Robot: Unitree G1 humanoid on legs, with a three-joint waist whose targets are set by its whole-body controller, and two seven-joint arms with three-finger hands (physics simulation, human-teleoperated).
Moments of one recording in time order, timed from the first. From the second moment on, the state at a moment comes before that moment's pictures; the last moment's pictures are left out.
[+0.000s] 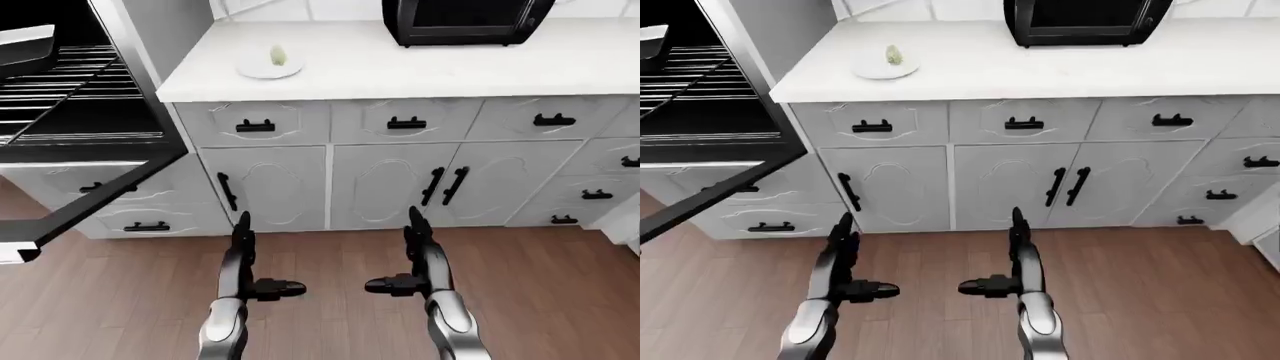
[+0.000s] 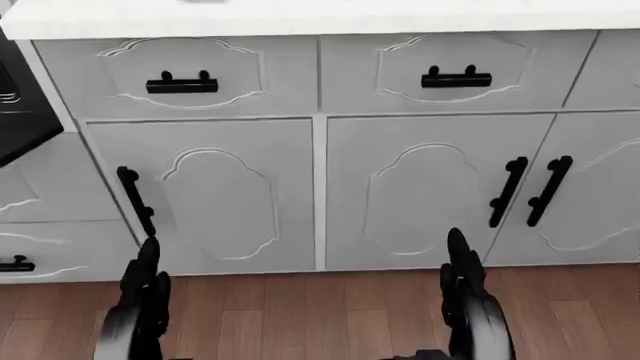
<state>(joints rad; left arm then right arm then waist) 0.03 0.02 0.04 0.09 -0.01 0.06 -0.04 0.03 -0.01 -0.04 0.09 0.01 0.06 0.04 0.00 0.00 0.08</state>
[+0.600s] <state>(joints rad) -0.23 0.08 0.12 -0.01 -0.09 0.22 0.00 -0.22 -0.04 -0.07 0.07 0.04 0.16 -0.04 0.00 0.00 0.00</state>
